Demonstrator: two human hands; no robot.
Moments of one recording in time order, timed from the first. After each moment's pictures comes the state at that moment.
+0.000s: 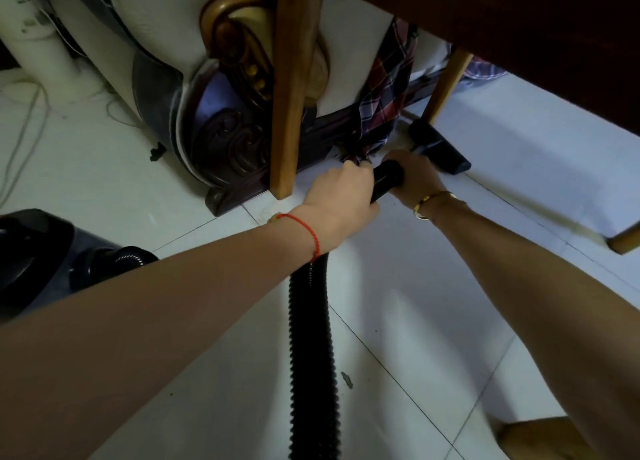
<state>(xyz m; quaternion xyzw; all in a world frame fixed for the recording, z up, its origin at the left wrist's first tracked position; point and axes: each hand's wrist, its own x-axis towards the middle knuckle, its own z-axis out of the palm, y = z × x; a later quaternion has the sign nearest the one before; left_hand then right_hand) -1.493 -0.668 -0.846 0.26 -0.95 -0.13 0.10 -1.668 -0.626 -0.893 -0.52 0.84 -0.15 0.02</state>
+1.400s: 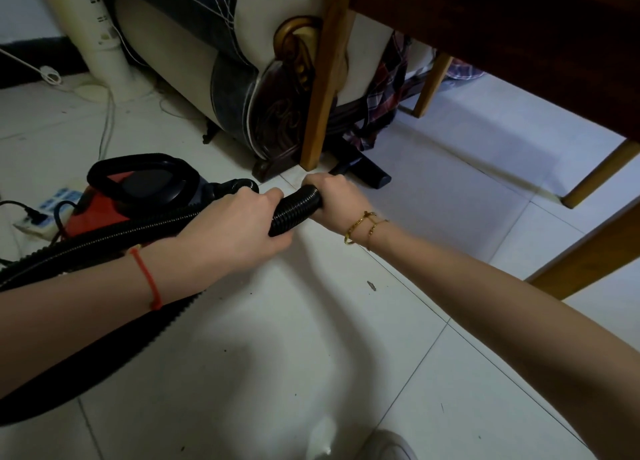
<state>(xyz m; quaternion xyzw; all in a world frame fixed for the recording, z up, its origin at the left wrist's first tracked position) -1.186 -0.607 -0.791 0.30 -0.95 -0.09 0.04 -1.379 -0.568 -0.856 -0.63 0.76 -0.18 0.02</state>
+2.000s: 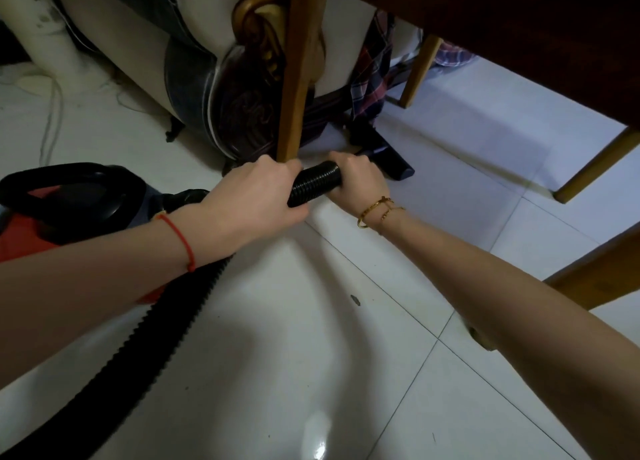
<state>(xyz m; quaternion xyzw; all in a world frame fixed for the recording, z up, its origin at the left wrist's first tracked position) -1.289 -0.636 -0.803 0.24 -0.96 -0.10 0.10 -1.467 -0.573 -0.860 -0.55 0.81 -0.20 -0.02</state>
